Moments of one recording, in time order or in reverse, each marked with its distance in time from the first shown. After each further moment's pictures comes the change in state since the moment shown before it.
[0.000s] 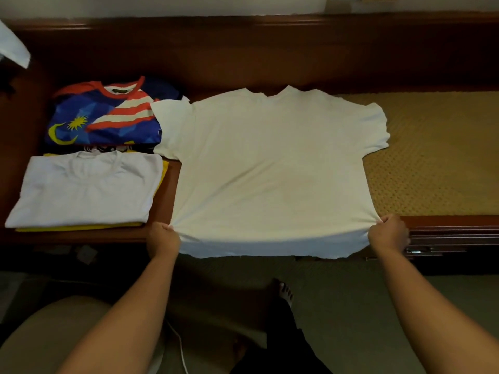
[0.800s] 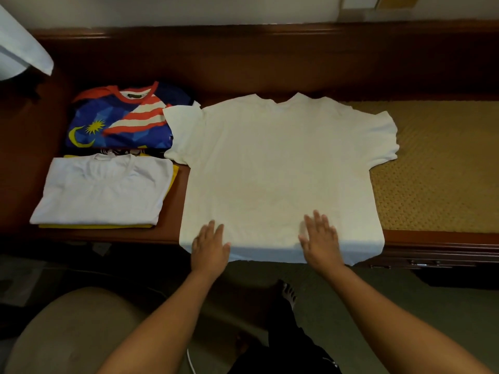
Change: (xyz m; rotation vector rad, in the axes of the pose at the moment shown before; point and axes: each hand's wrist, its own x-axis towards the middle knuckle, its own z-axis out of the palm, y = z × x) left_hand -0.059 0.007 0.042 0.575 -0.268 0.596; right_hand -0.075 -0.051 0.053 -0.285 -0.463 -0.747
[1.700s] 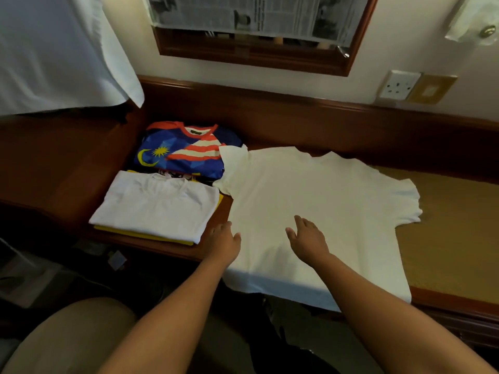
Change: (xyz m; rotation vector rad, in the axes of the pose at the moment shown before) left_hand 0.014 -0.041 -0.112 -0.332 0.118 -0.135; right_hand 0.035 -0.158 -0.078 0.009 0.090 -0.114
